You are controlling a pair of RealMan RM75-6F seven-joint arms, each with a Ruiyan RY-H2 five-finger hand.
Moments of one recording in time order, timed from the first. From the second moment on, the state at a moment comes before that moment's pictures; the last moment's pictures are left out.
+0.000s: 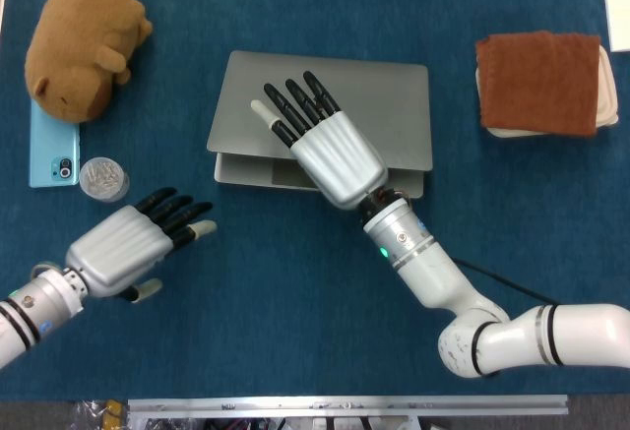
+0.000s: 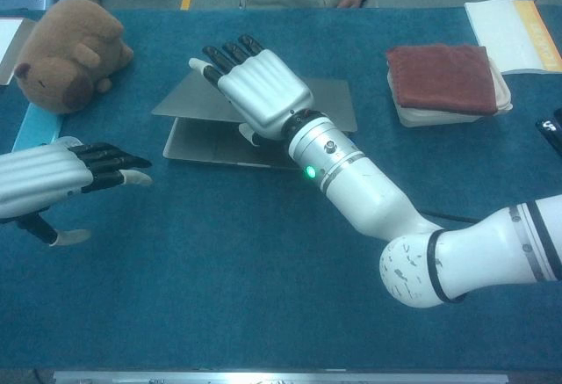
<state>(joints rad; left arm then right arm) -0.53 -1.10 0.16 -1.67 1.84 0.91 0.00 0.87 -1.99 0.26 -1.40 -1.15 1.09 -0.97</state>
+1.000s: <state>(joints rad) -0.68 -1.25 0.20 -1.53 1.87 0.87 -0.10 0.89 -1.96 0.28 -1.43 -1.09 1.13 -0.98</state>
